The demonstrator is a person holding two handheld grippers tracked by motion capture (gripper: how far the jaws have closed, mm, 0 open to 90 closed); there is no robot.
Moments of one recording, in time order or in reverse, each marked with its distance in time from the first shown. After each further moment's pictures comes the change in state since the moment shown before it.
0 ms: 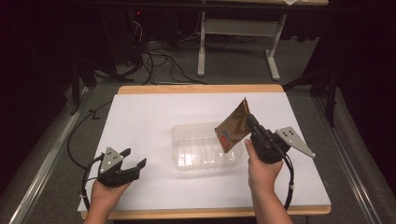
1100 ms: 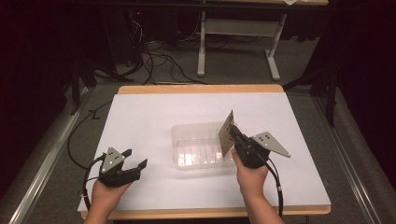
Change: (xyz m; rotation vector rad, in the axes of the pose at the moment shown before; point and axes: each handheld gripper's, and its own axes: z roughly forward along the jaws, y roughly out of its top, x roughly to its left) left arm -0.001 -0.001 0.002 0.016 -0.010 0.007; right arm 0.015 -0.041 0.018 0.157 0.035 -0.076
